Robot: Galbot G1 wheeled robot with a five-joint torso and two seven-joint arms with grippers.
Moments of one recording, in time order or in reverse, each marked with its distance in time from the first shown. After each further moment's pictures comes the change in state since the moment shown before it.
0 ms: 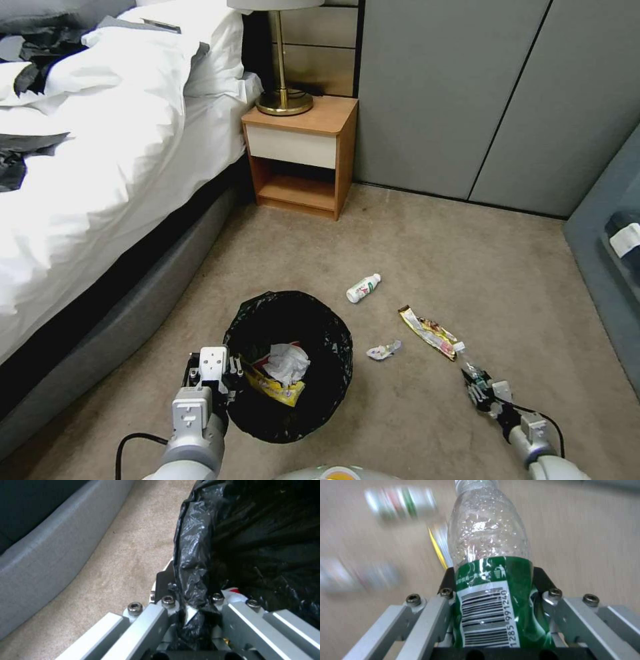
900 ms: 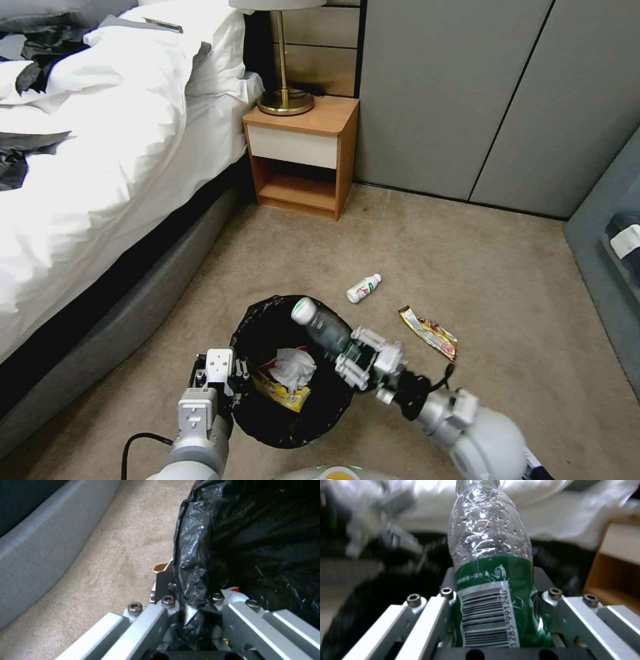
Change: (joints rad) left arm -0.004 0.014 0.029 0.005 -0.009 0.010 0.011; right arm -0.051 -0.197 -0.501 0.665 0.017 -0.093 -0.217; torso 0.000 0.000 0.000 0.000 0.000
